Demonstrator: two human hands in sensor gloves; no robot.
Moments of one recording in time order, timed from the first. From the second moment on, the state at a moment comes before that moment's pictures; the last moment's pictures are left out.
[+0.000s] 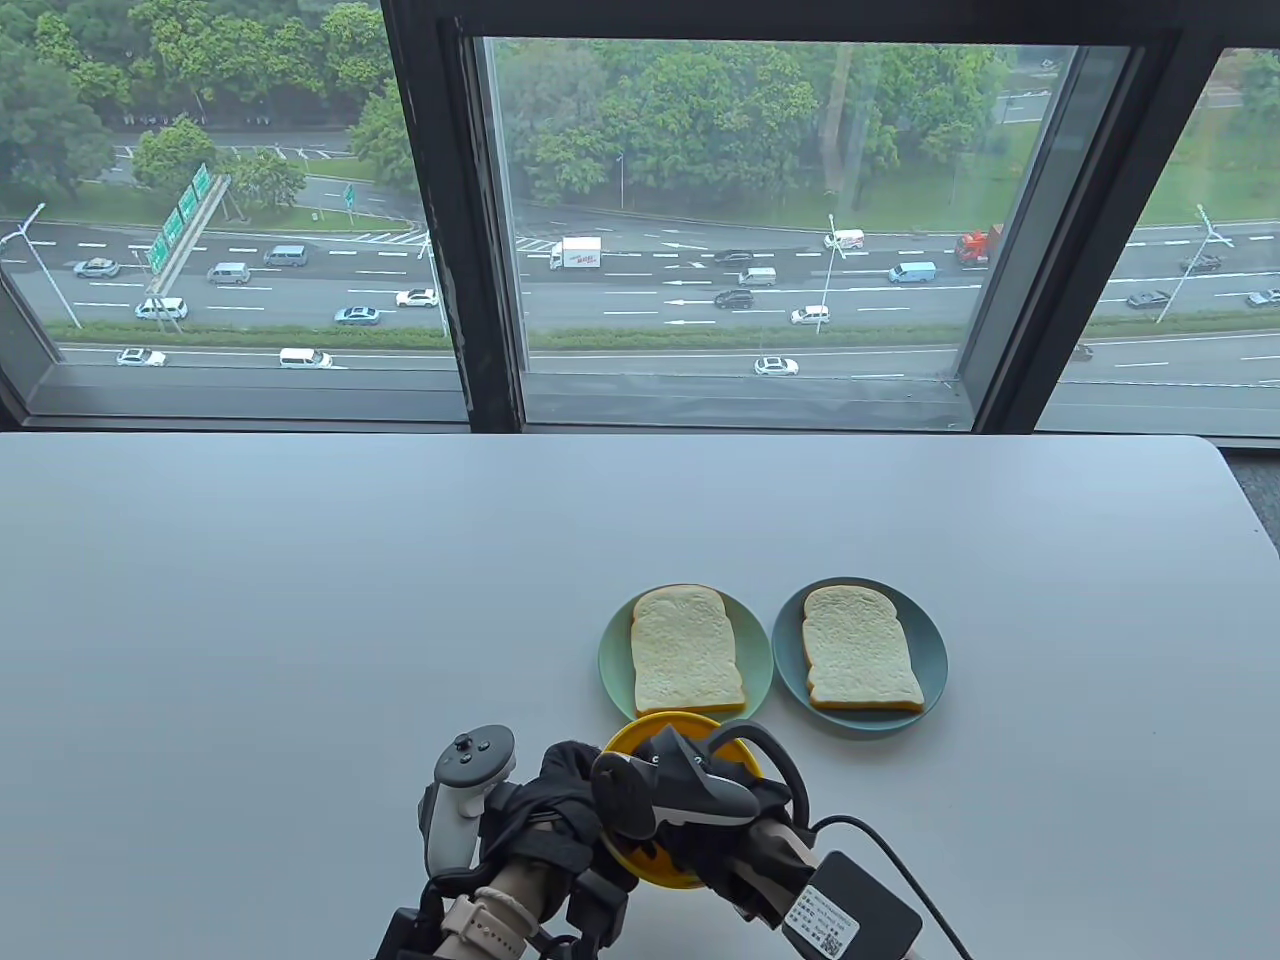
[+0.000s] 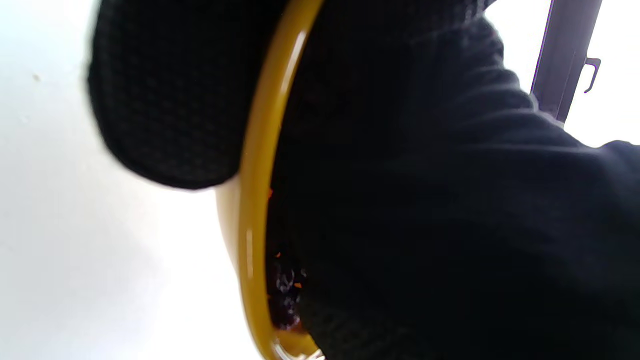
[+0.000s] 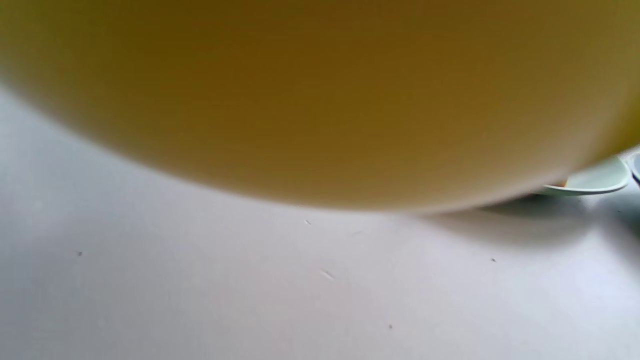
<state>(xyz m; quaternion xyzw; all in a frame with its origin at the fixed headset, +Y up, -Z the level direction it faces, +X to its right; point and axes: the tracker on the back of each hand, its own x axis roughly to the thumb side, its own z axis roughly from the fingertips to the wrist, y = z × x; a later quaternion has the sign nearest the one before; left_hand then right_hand) -0.137 -0.764 -0.295 -0.31 0.08 0.64 0.70 0.003 -0.716 -0.308 -0.29 -0.08 -0.95 0.09</state>
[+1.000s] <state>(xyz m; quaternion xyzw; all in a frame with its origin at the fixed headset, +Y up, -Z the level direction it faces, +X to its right) -0.134 -0.781 -0.298 -0.36 0.10 0.65 0.67 0.048 -0.652 -0.354 -0.32 -0.06 -0.94 -0.08</state>
